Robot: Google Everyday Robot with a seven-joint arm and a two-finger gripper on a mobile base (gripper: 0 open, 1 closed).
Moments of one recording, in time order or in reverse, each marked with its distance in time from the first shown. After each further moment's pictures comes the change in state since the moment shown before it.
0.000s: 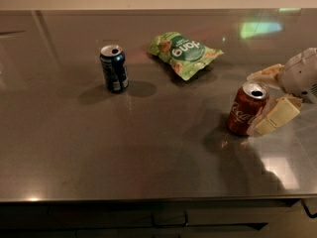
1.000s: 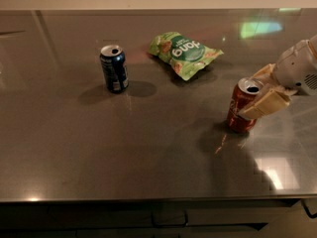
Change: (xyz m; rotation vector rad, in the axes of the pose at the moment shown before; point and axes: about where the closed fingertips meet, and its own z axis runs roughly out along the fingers) arm -0.011 0.000 -0.002 -0.025 0.053 0.023
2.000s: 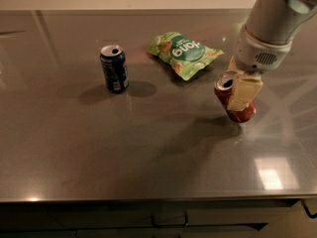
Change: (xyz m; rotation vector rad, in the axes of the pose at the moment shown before) arm -0.032 -0.011 0.014 -0.007 0.477 -0.164
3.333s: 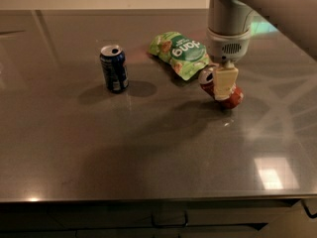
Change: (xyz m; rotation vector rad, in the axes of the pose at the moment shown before) arm -0.025 -0.045 0.023 -0.031 0.199 -0.126
